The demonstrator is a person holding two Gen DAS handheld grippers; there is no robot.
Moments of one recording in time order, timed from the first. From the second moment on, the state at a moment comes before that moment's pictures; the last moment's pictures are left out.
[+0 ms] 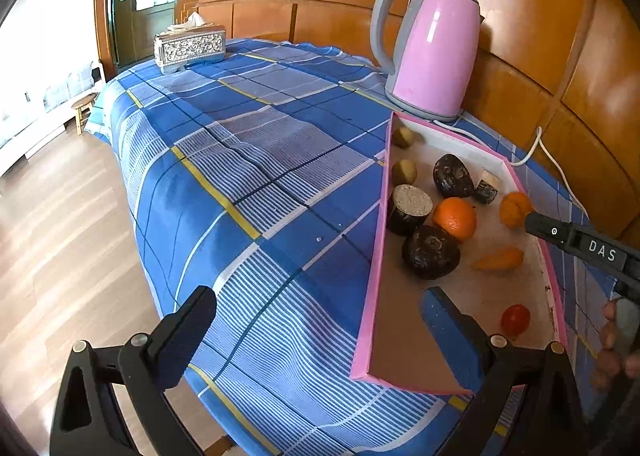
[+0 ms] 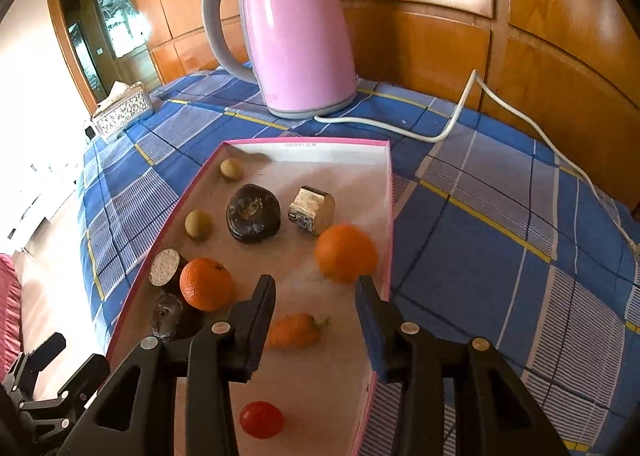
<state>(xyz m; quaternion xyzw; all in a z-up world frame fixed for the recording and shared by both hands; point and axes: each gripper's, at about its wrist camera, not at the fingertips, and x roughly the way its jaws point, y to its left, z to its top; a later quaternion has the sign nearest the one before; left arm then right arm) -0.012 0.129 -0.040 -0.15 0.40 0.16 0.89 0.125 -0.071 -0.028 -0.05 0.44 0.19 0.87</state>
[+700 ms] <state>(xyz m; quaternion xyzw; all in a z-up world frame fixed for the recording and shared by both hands) -0.021 0.100 -0.016 -0.10 0.37 0.12 0.91 0.062 -0.091 -0.021 -0.05 0.42 0.15 0.89</state>
